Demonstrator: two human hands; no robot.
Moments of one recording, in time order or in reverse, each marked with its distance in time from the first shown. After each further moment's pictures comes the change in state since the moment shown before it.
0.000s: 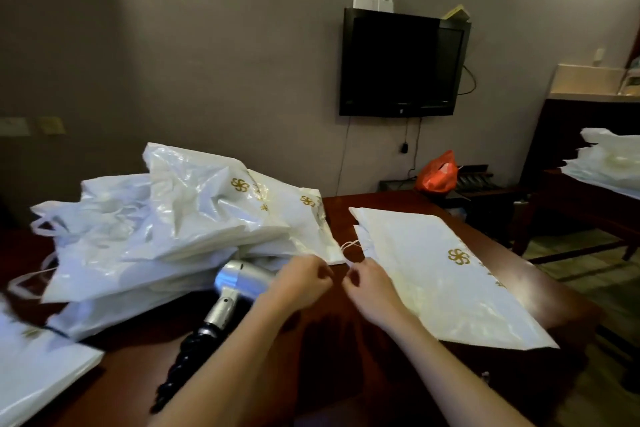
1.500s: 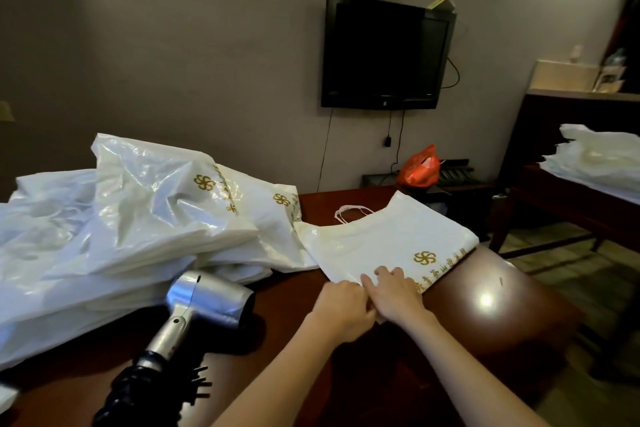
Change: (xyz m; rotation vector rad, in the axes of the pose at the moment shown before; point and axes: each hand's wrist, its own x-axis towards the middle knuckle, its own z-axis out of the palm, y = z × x) left_hand 0.047 0.059 0.082 0.295 -0.151 0.213; right_hand 0.035 0.076 -0.021 -0.284 -0.102 0.338
